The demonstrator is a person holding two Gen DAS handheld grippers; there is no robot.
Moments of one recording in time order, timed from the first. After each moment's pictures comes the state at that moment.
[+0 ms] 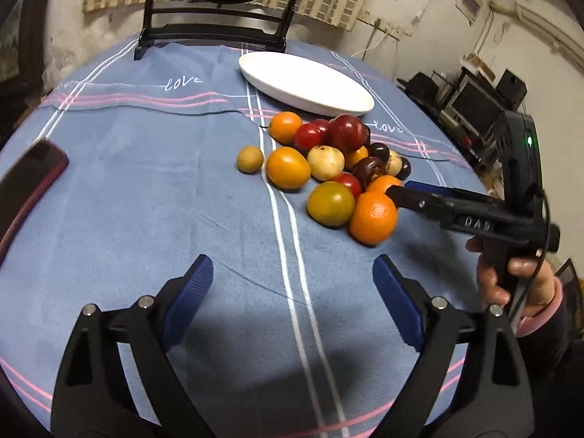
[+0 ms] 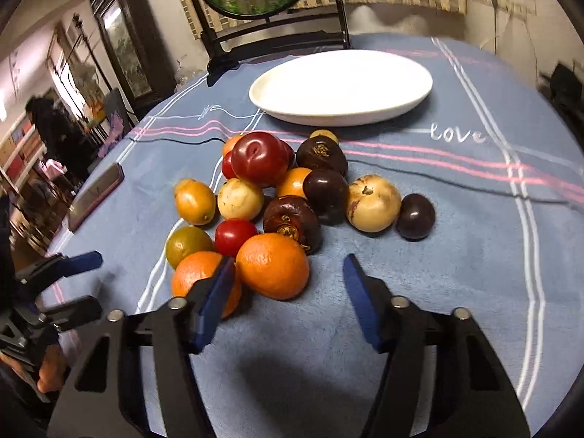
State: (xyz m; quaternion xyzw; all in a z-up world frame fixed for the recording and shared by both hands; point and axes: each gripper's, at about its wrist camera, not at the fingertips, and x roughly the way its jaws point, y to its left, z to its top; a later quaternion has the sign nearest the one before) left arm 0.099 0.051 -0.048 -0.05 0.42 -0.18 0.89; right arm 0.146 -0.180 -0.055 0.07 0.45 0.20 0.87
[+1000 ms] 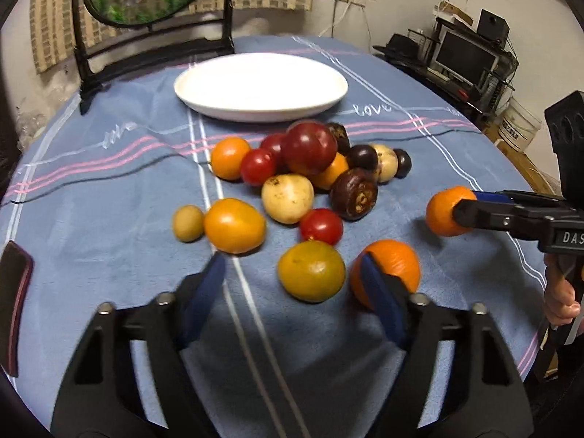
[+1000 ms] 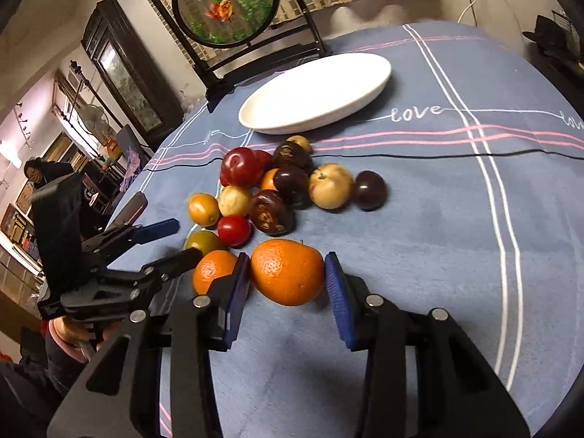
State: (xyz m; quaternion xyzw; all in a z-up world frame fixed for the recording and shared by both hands) left arm 0.156 -0.015 -0.060 0.05 0.43 -0.22 0.87; right arm 0.122 -0.236 -0.045 0.14 0.44 0.21 0.86
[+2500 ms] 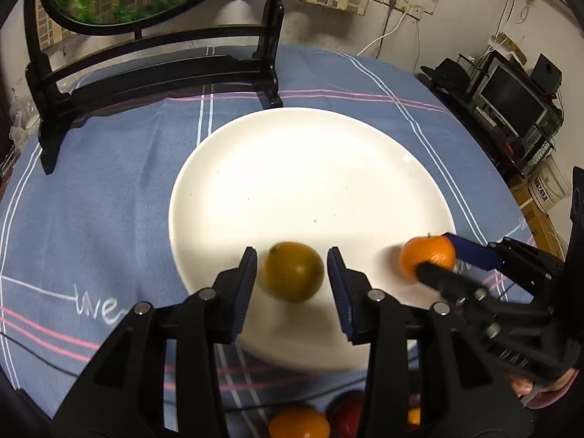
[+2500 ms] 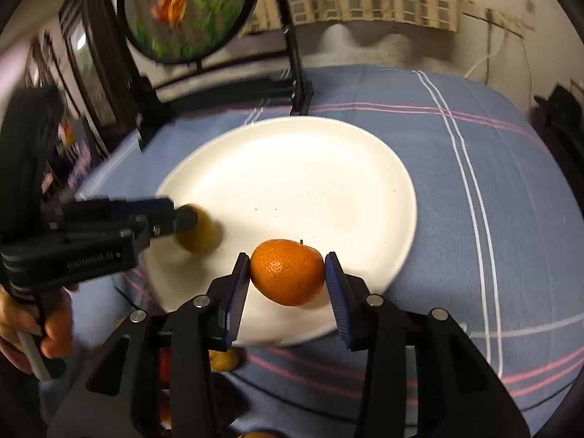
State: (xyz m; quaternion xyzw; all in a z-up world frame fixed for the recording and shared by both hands) left arm 0.396 -0.040 -0.035 0.00 0.46 -0.18 0.87; right arm 0.337 -0.199 -0.041 0.03 0.43 0.15 0.89
